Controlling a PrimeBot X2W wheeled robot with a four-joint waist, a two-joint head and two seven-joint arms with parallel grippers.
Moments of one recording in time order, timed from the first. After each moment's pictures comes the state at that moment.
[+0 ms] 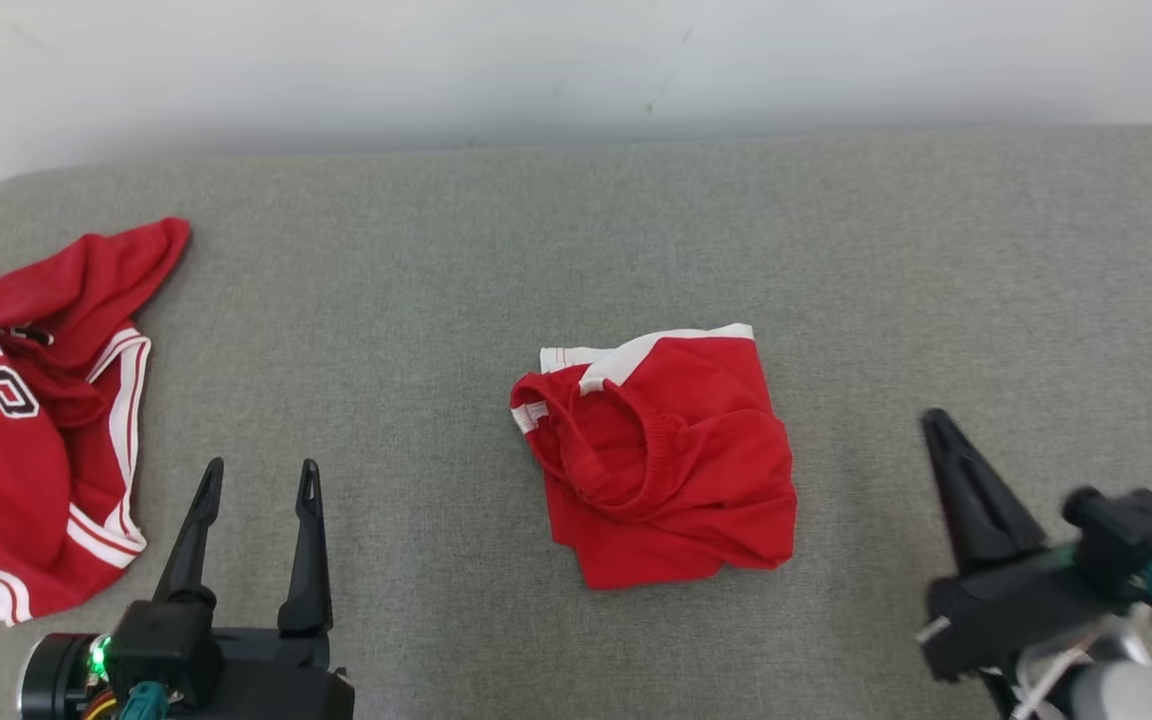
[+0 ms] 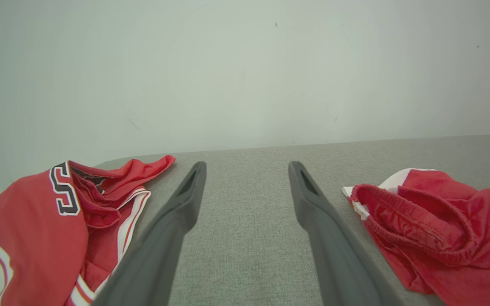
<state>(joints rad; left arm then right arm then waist) -0.21 0.39 -0.44 -0.19 -0.37 0.47 -0.19 -0.10 -0.30 0.25 -0.14 0.29 0.13 -0.03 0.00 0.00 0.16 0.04</state>
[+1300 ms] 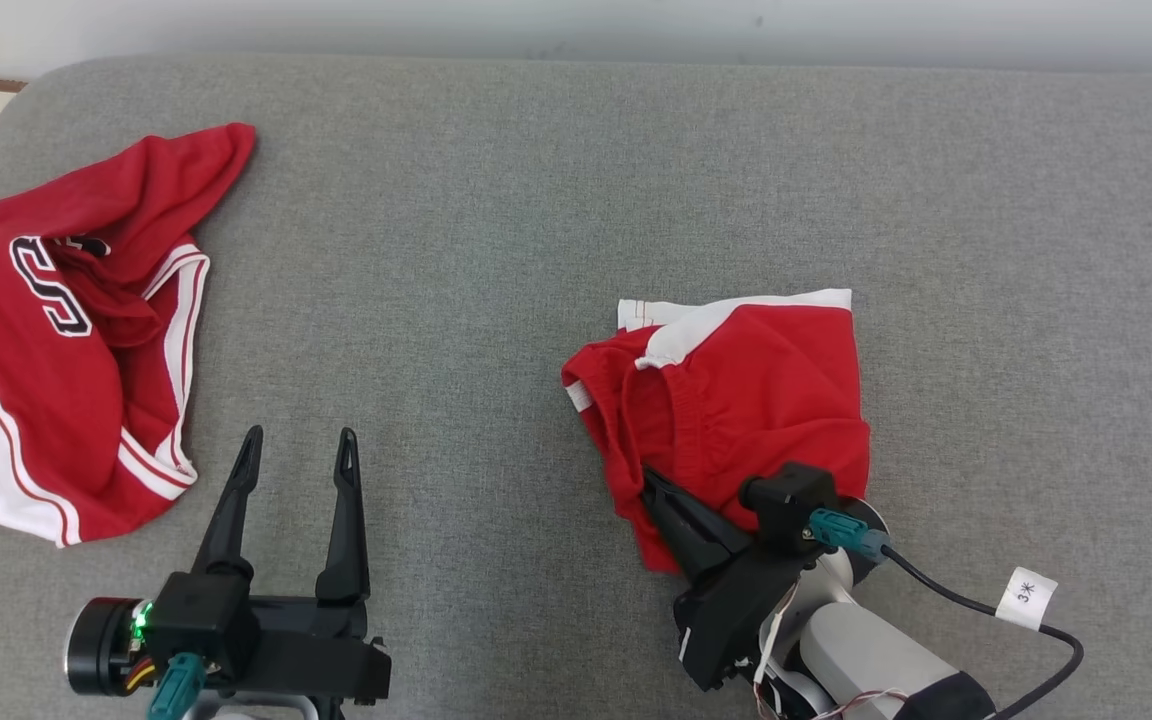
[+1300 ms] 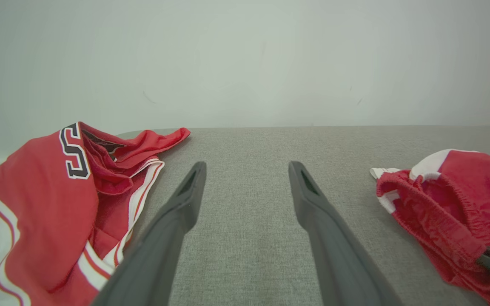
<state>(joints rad) -0.29 0.33 -0.47 -0.12 -0.37 0.45 -0.24 -0.55 -0.21 0.90 0.49 0.57 0.13 -0.21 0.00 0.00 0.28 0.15</state>
